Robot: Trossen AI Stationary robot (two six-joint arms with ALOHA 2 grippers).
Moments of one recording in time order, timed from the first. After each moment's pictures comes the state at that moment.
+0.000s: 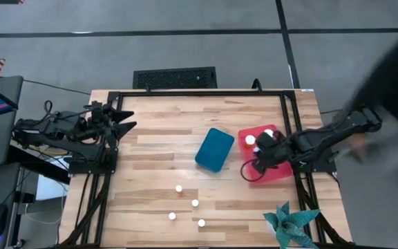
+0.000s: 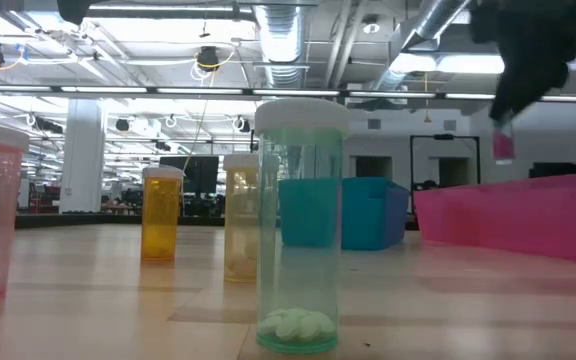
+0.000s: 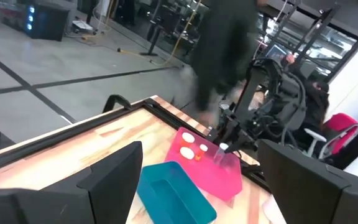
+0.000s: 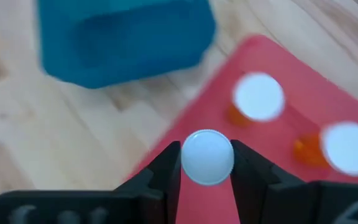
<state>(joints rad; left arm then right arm) -0.20 0.45 0.82 -0.46 -0.55 -0.53 0.35 1.07 0.87 -0.99 0.44 0.98</state>
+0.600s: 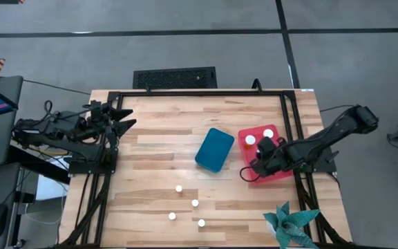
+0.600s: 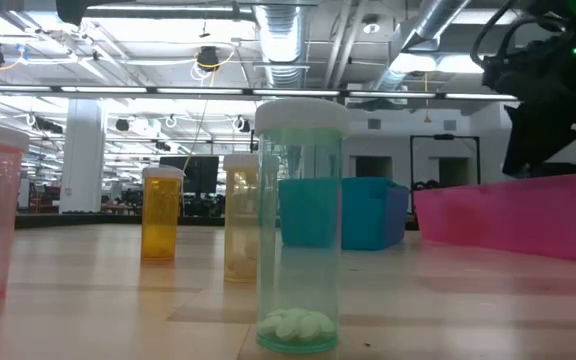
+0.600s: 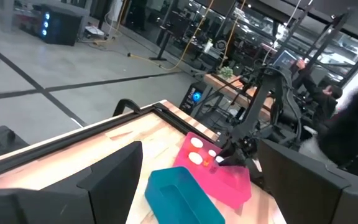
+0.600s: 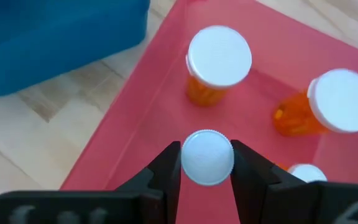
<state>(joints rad) -0.20 0.45 0.82 -0.47 -0.60 -0.54 0.40 1.17 0.69 -0.95 0.58 1.24</state>
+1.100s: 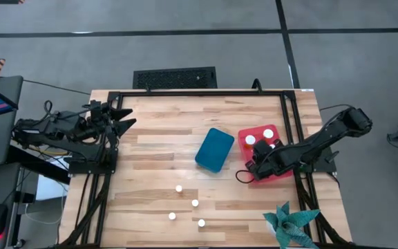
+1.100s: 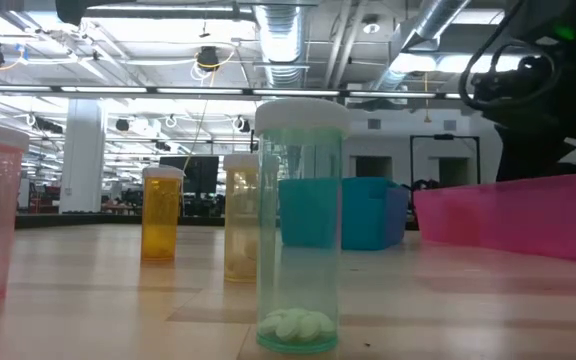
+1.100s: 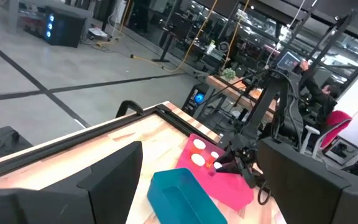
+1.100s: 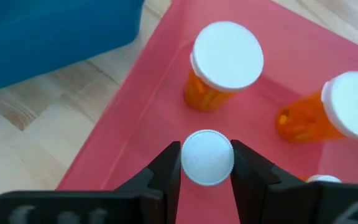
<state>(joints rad) -0.20 0.45 0.82 -0.47 -0.61 -0.54 0.40 1.30 0.69 -0.89 0.63 1.26</state>
